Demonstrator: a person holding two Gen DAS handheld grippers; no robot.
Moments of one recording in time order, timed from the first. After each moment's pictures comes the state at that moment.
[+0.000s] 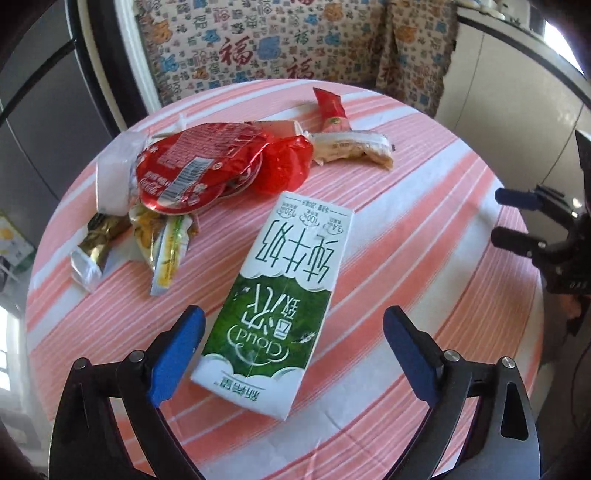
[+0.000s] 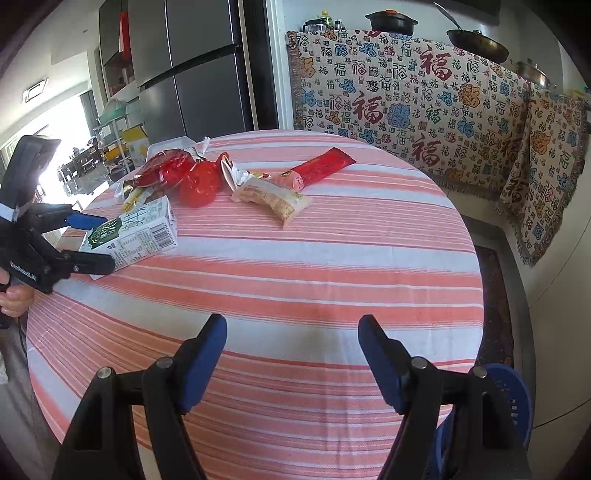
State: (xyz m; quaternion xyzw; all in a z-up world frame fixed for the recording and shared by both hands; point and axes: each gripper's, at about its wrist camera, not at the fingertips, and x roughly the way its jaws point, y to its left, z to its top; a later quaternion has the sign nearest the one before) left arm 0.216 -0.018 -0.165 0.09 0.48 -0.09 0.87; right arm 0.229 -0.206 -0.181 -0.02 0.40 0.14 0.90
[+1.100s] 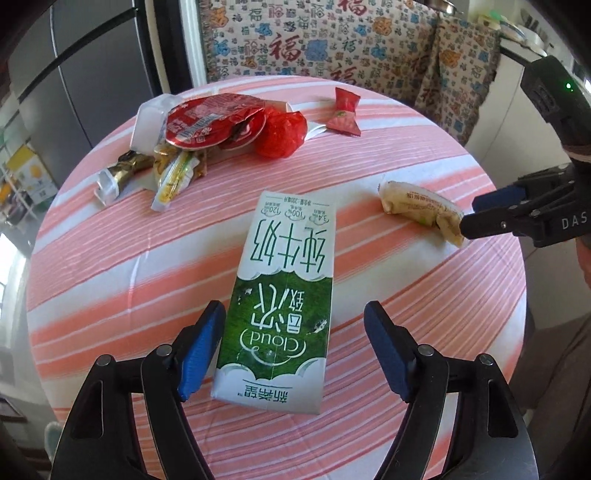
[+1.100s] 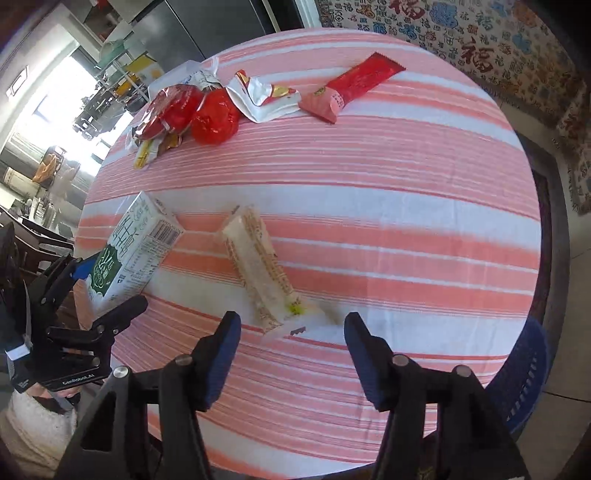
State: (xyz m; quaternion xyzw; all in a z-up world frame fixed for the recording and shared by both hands) left arm 0.170 -0.037 -0.166 0.01 0.48 0.00 0.88; right arm 0.272 -0.184 -0.178 -0.01 0.61 0.22 0.77
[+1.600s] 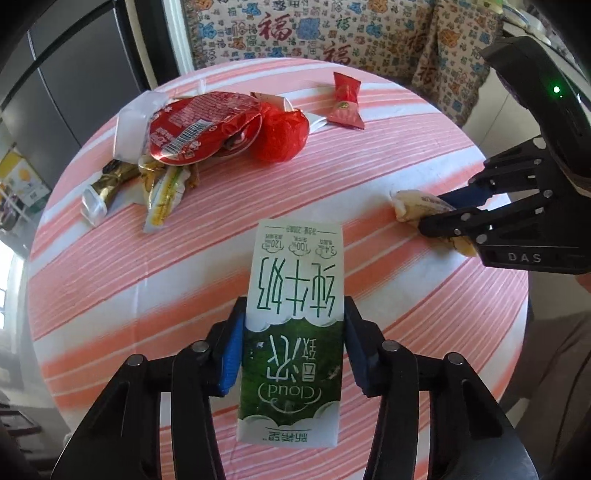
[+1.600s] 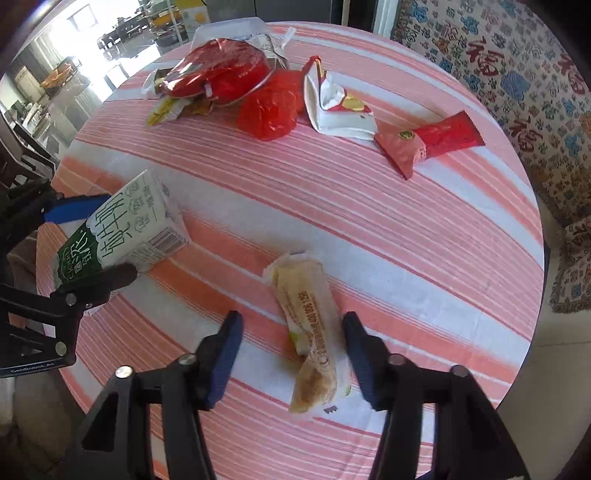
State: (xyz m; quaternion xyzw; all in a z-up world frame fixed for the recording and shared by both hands) left arm 0.198 -0.028 -0.162 0.03 0.52 -0.01 0.85; right arm 0.300 -0.121 -0.189 -0.17 0.60 0.24 0.74
